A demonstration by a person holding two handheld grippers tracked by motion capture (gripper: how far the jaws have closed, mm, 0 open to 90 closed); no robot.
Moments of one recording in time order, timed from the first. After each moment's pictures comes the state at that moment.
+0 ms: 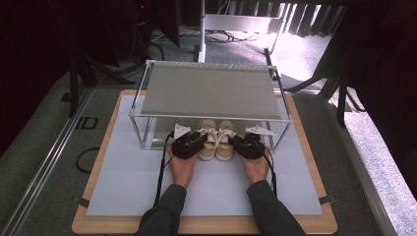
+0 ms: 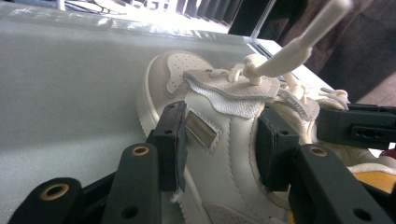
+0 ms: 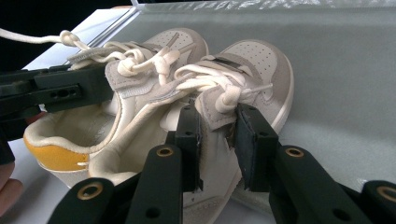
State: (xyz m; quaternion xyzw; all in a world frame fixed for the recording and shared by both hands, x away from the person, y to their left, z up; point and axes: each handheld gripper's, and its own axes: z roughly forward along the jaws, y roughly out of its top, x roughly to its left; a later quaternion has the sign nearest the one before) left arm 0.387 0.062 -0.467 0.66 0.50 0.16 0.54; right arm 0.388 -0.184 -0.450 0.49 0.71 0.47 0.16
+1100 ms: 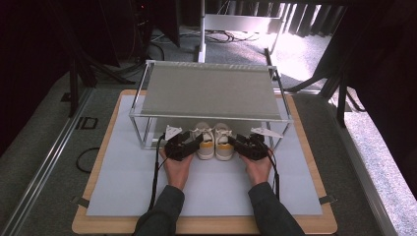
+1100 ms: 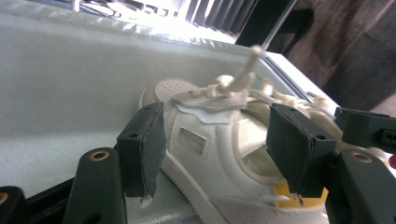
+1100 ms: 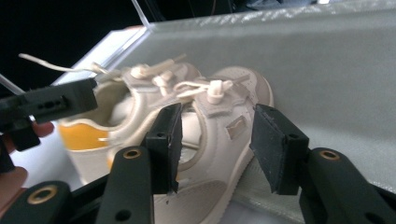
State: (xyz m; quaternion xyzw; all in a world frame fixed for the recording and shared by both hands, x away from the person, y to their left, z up) left arm 0.375 0.081 -0.464 0.64 0.52 0.16 0.55; right arm 0.384 -0.196 -0.450 0.50 0.69 0.51 0.13
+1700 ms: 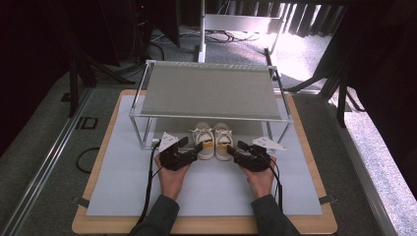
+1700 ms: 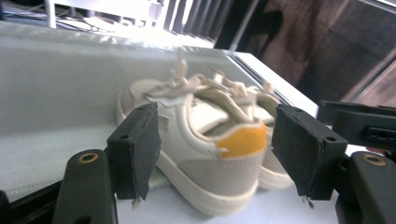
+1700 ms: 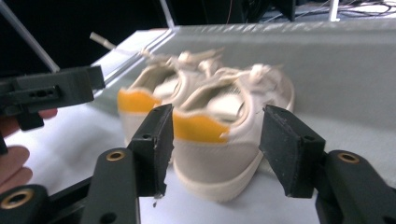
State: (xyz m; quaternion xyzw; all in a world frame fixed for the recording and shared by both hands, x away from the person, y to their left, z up) left arm 0.339 0.090 -0.456 0.66 0.46 0.16 0.57; right arm 0.344 -0.195 -0.446 0.45 0.70 0.53 0.16
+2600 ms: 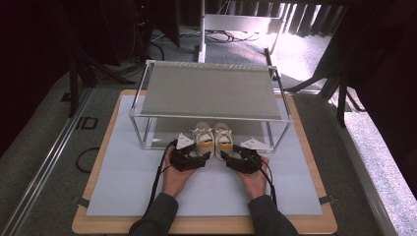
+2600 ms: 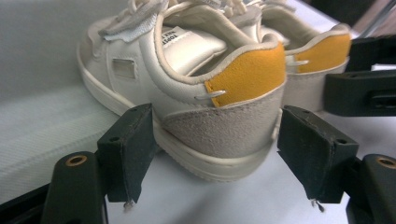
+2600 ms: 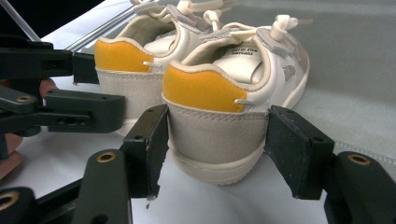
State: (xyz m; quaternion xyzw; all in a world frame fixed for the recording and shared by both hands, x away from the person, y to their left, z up) left arm 0.359 0.064 -0.473 0.76 0.43 0.16 0.47; right arm 0.350 -0.174 -0.465 0.44 0.74 0.48 0.17
